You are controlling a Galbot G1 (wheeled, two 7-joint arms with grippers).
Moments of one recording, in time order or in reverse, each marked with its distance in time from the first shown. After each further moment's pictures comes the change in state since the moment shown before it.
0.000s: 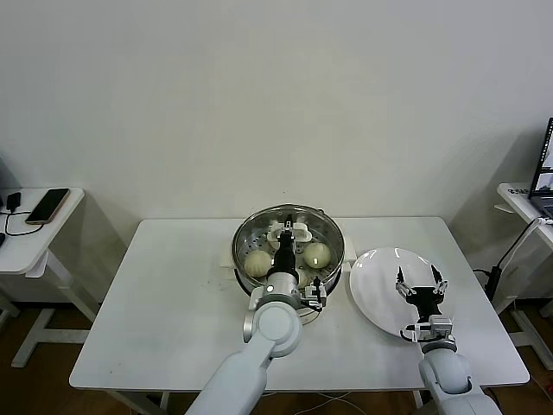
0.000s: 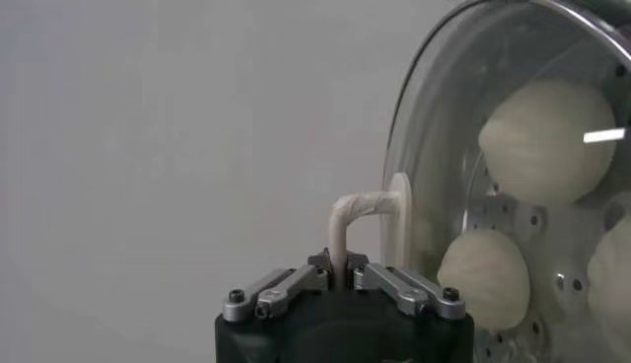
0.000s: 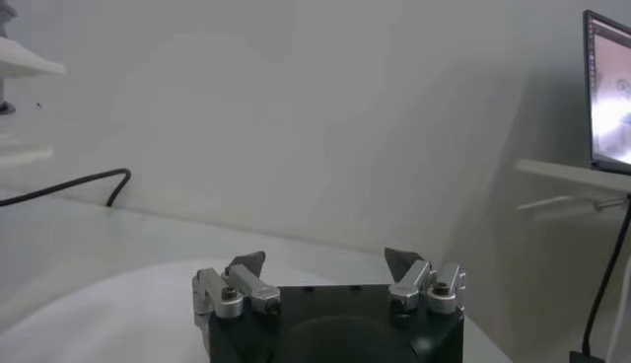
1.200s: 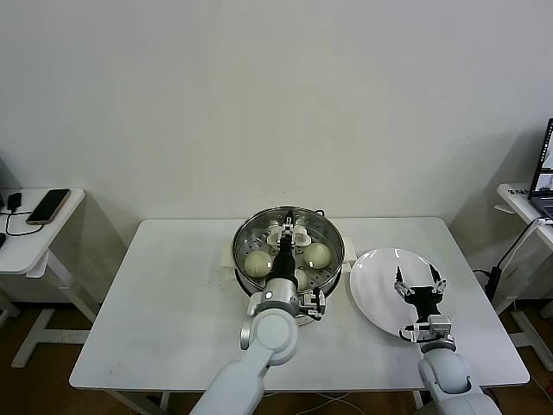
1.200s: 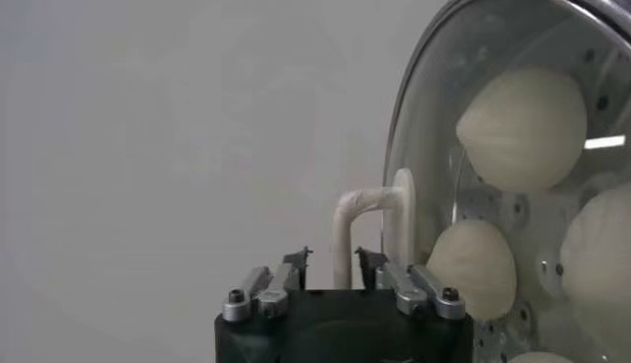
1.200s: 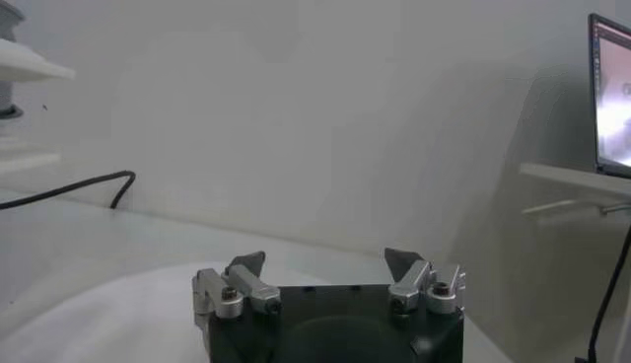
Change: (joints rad) left arm 0.047 0.011 -0.001 -0.041 0.034 -0.029 0.002; right arm 0.002 -0.005 -0.009 0.004 -0.003 0.002 -0.001
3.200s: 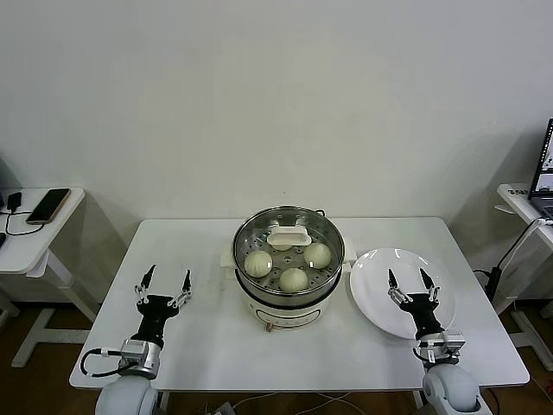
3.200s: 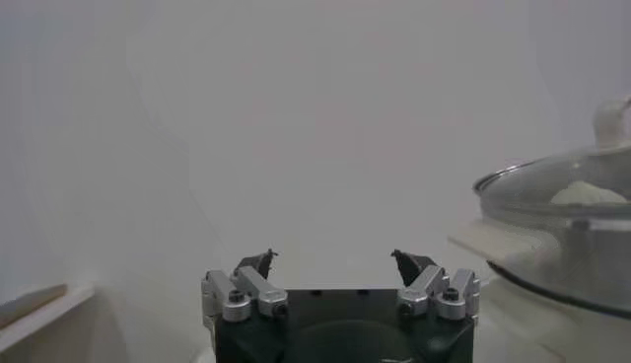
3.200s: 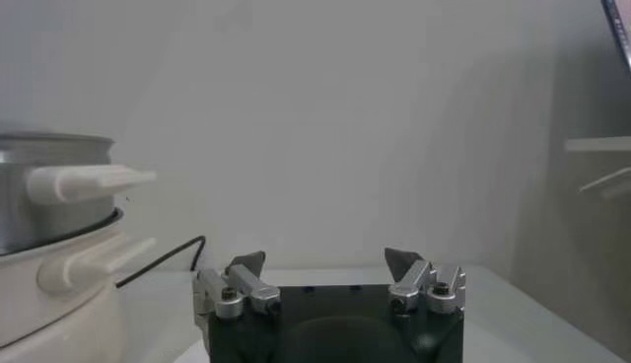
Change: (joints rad) left arm 0.483 0.206 -0.649 -0.113 -1.591 -0.619 -0.279; right arm -0.112 -0.007 0.034 0.102 0.244 0.117 -0.177
